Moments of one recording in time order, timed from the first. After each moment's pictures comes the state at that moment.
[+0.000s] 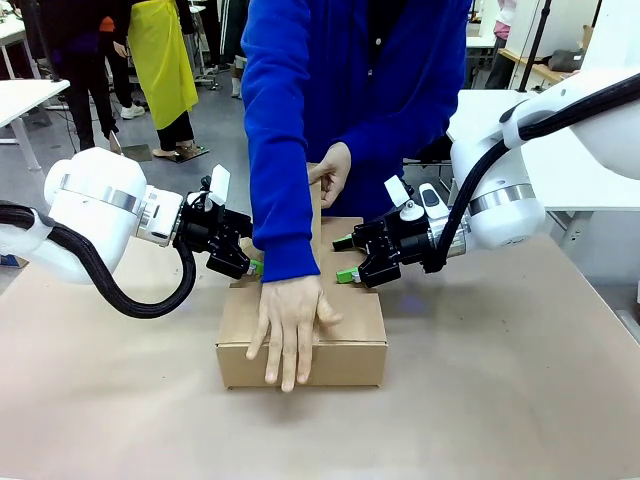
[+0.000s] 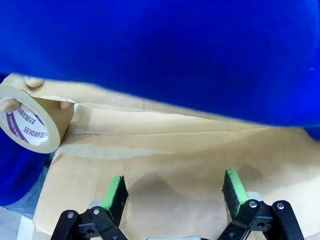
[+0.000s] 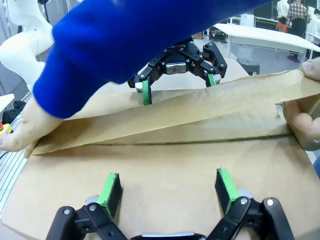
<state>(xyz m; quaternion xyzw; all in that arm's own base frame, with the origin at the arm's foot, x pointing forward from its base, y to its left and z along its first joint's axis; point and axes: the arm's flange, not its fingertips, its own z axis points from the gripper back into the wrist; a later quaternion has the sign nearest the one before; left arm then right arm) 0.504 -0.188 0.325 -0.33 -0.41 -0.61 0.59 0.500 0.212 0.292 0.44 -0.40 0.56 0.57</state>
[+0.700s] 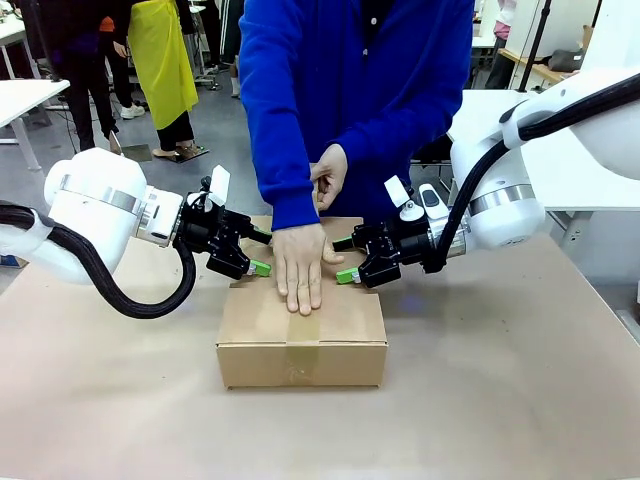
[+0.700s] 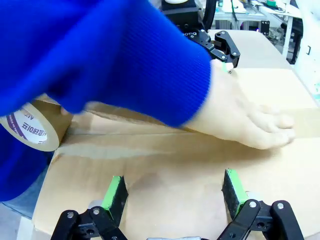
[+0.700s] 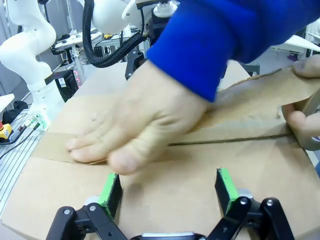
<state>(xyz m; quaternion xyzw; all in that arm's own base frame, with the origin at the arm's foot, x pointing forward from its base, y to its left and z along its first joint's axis) 0.503 -0.188 0.324 -0.33 -0.41 -0.61 0.59 0.500 0.212 0.291 0.44 -0.40 0.56 0.57</state>
